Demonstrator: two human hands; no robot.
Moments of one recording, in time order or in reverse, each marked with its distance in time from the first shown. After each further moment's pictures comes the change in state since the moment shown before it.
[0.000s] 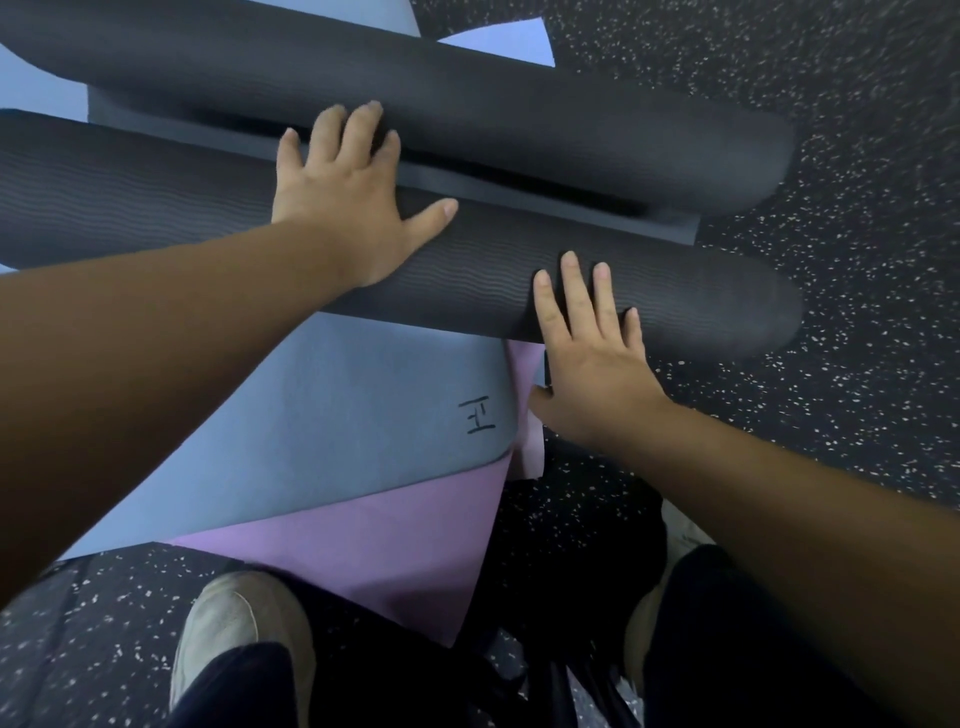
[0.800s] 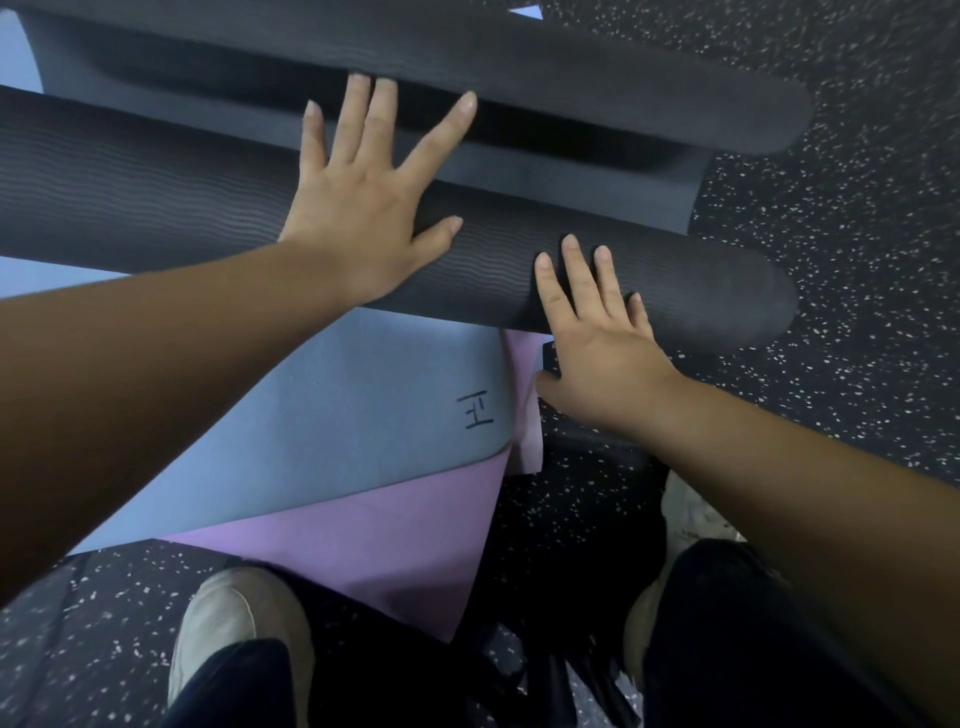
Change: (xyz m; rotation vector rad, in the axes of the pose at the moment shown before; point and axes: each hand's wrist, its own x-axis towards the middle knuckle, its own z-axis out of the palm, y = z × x) left_hand -0.013 0.011 0.002 -0.057 0.180 0.191; right_hand 0.006 0.009 -0.008 0.030 -0.039 -0.019
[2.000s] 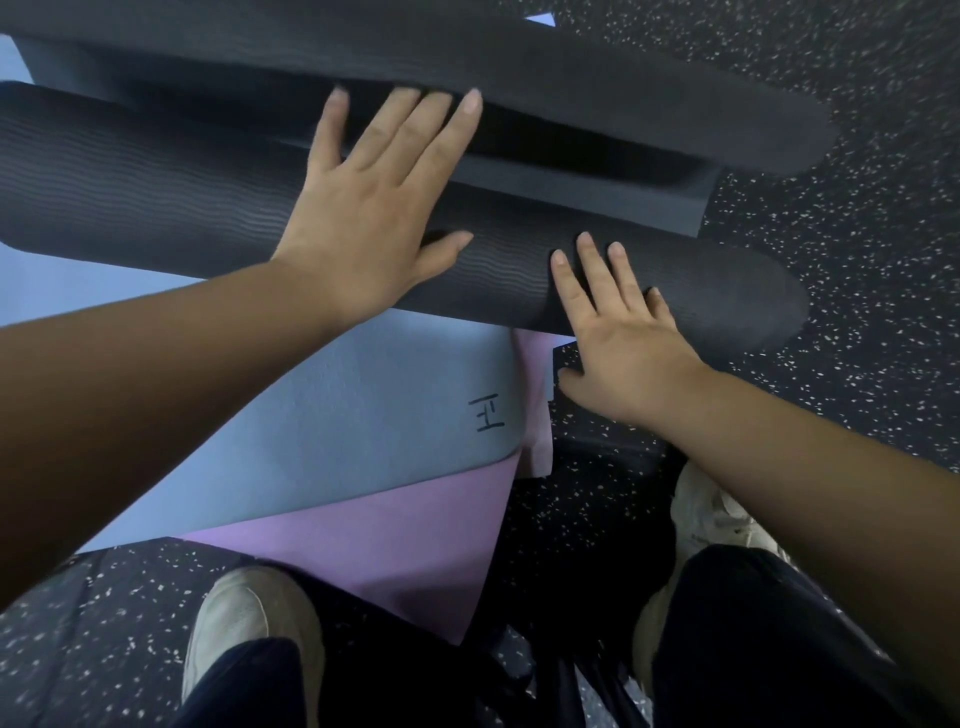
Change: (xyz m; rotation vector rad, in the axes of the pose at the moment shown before) left_hand -0.016 -0.006 -0.008 0.038 0.198 0.166; right_hand 0.003 0.007 -0.006 -0.096 0.020 -0.010
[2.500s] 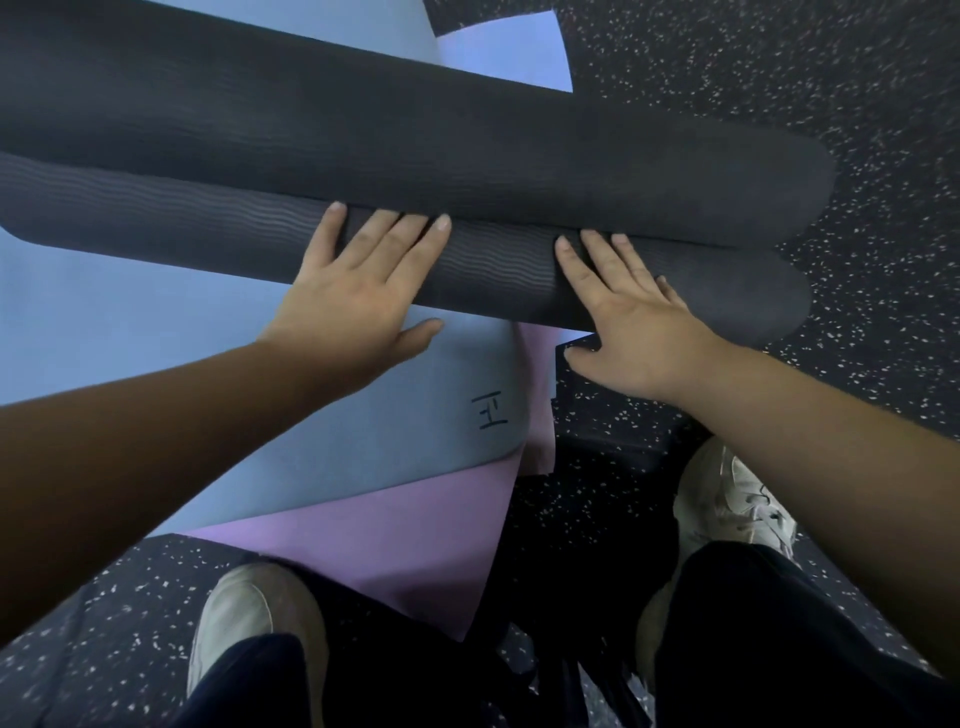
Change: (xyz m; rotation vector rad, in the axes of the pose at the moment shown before) left_hand -0.054 0.006 0.021 -0.047 -0.053 0.029; right_hand 0.008 0.013 -0.010 0.130 -0.032 -0.020
